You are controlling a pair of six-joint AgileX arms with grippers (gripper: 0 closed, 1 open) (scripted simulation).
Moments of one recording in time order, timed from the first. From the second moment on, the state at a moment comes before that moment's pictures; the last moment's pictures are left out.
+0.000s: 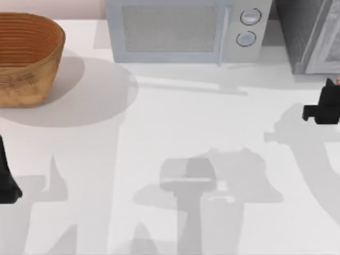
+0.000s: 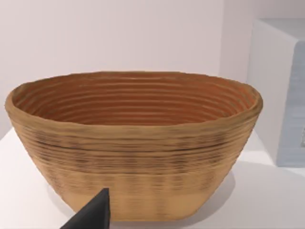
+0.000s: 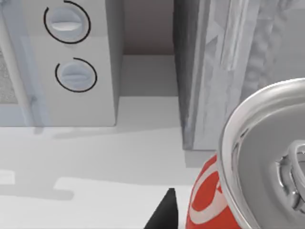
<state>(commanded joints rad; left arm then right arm) 0.00 0.00 0.00 0.00 0.00 0.00 0.31 1.23 0.45 0.46 0.31 0.11</state>
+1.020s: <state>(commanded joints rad) 0.00 0.00 0.00 0.00 0.00 0.00 0.20 0.76 0.31 0.28 0.20 0.07</state>
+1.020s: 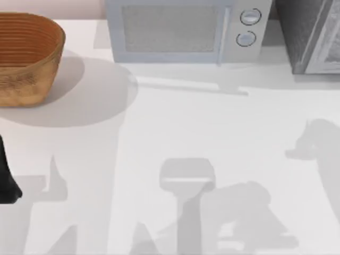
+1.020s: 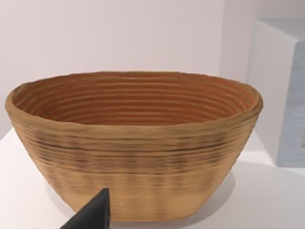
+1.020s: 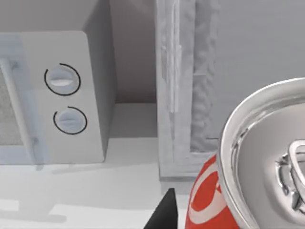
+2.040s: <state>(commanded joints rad) 0.00 0.00 0.00 0.00 0.00 0.00 0.00 0.00 0.00 0.00 0.00 0.00</state>
